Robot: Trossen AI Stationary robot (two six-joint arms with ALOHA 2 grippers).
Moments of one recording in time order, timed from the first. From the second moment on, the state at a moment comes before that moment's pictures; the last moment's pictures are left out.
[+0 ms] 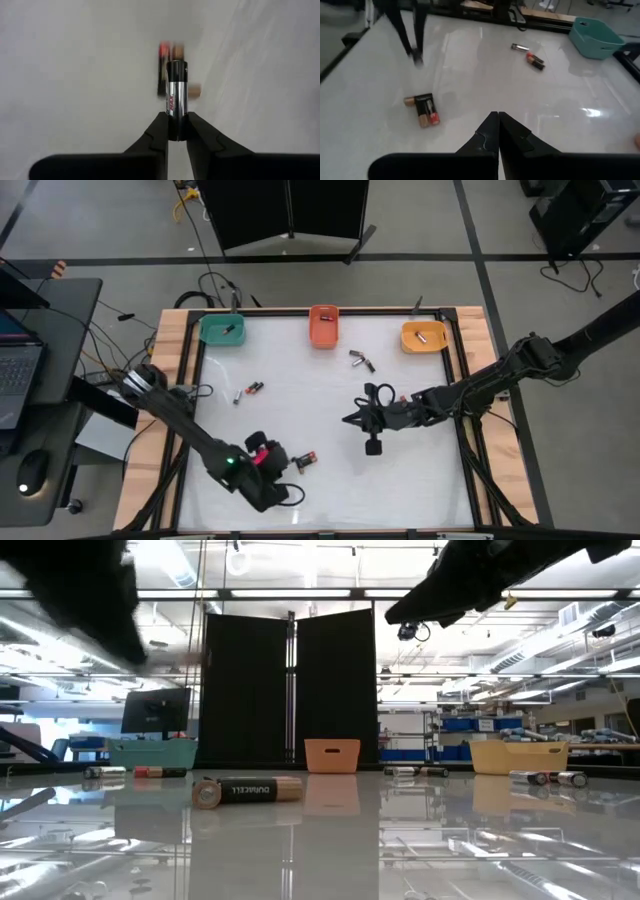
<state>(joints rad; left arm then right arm) -0.70 1.72 1.22 -0.69 -0.53 -1.06 0.34 1.39 0.74 0.14 0.37 0.07</state>
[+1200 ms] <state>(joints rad) -0.06 1.51 0.62 0.93 -0.01 -0.08 0.24 1.39 0.55 0.90 0.40 0.12</state>
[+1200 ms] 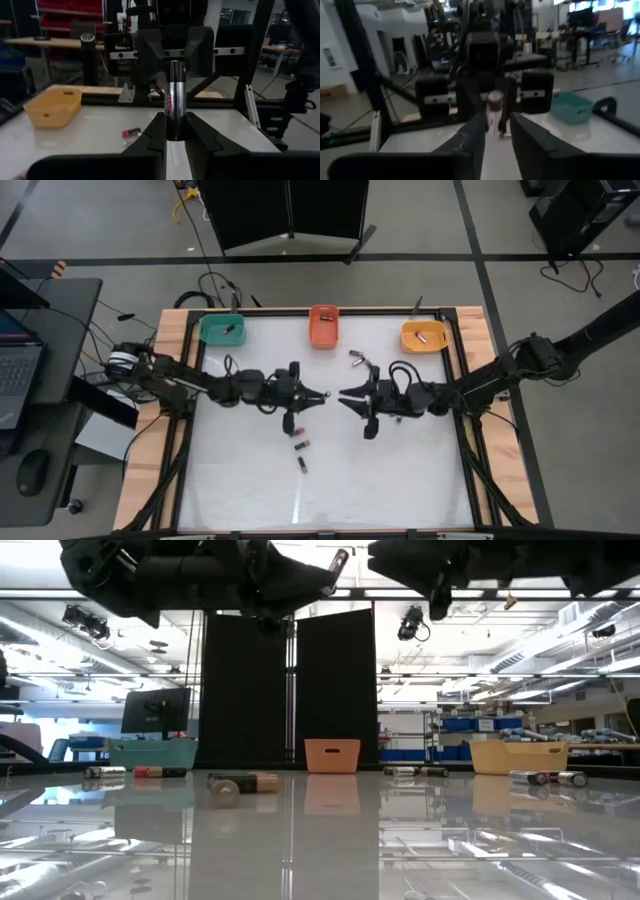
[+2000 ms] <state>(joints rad) 0.01 1.55 0.75 0.84 0.04 -0.03 0.12 1.39 0.59 0.90 0.23 0.10</state>
